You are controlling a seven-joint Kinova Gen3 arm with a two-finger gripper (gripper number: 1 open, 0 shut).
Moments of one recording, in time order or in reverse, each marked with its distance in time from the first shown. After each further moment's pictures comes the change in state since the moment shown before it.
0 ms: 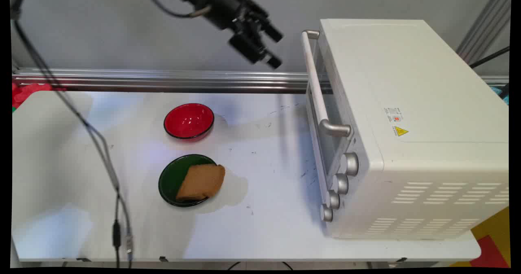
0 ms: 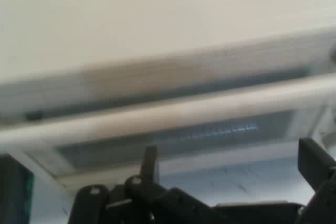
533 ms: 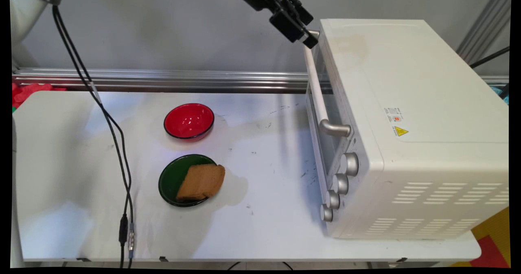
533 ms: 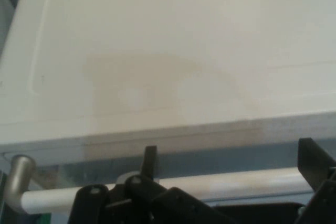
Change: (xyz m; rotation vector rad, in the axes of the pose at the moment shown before) arm 0.047 -0.037 0.033 0.026 0.010 -0.054
